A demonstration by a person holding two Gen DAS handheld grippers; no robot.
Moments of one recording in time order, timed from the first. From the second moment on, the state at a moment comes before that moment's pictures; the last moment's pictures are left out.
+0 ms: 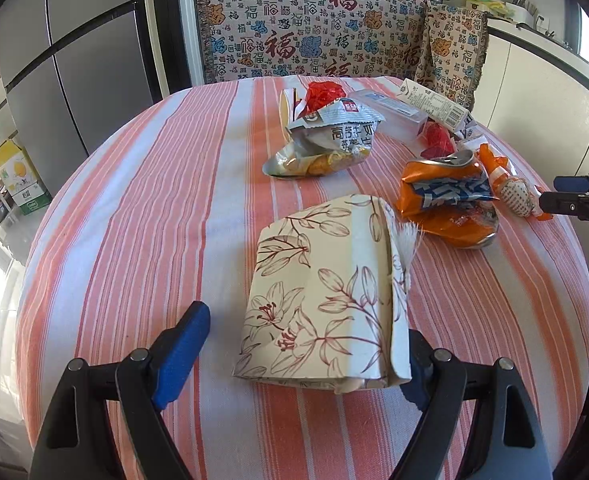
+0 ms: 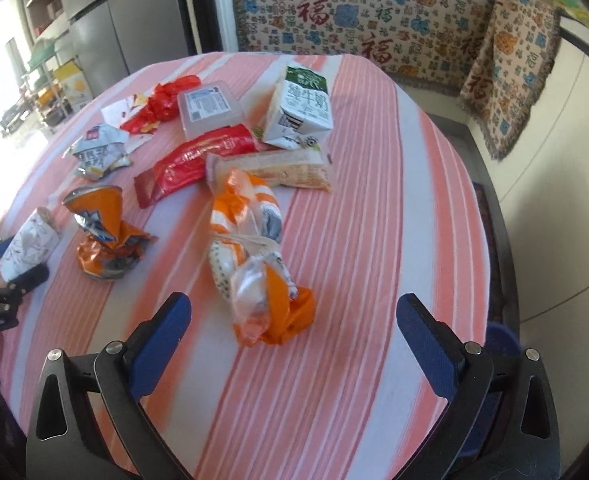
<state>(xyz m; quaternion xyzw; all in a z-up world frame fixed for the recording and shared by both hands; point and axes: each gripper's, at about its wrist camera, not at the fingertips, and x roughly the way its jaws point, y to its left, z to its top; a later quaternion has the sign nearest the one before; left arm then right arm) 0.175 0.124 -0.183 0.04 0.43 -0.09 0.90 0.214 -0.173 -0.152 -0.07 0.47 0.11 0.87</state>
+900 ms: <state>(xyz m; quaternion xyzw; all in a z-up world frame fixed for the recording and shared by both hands) 0.179 0.105 -0.154 0.06 0.41 -0.15 0.90 0.190 -0.170 -0.169 -0.08 0.51 0.17 0.84</state>
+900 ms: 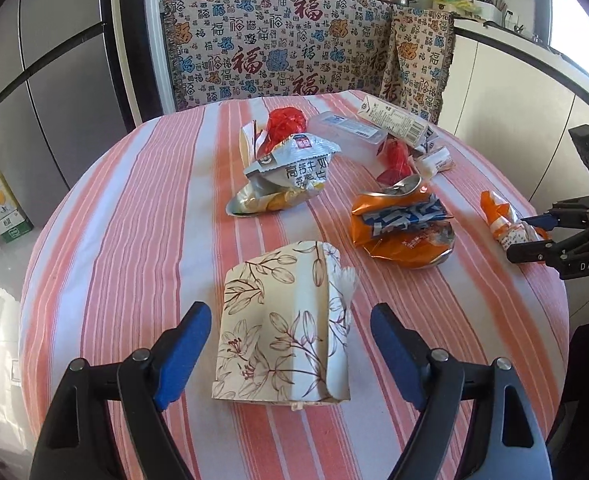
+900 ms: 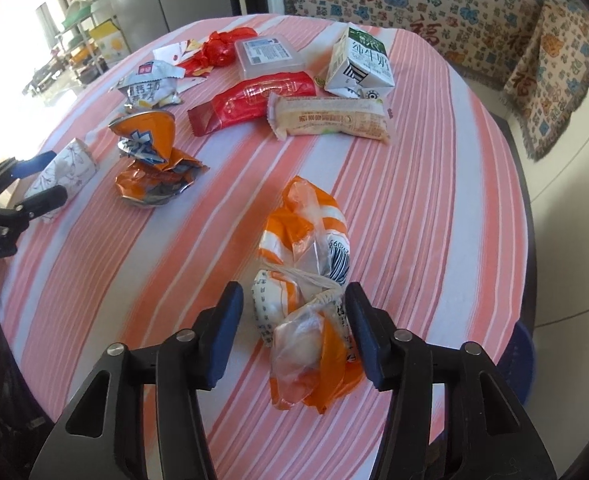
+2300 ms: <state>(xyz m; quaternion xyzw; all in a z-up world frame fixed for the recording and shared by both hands) 0.136 -0.135 -0.086 0.01 0.38 -0.35 0.86 0.131 -0.398 -0.114 0.08 0.46 0.04 0.88</state>
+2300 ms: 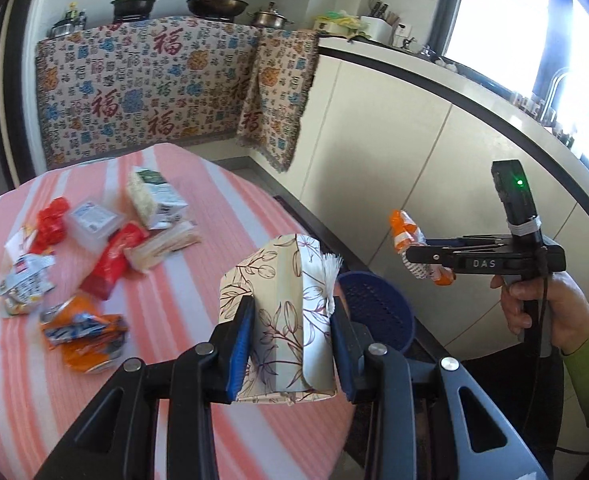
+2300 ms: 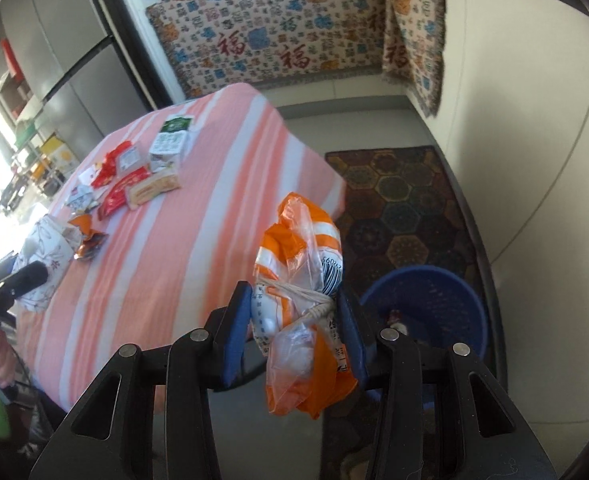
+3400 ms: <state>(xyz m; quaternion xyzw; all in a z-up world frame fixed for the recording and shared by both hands) 0.185 -0.404 -0.215 0.03 0.46 -0.43 0.78 0.114 -0.573 -0.191 0.22 0.47 -0.07 0.85</state>
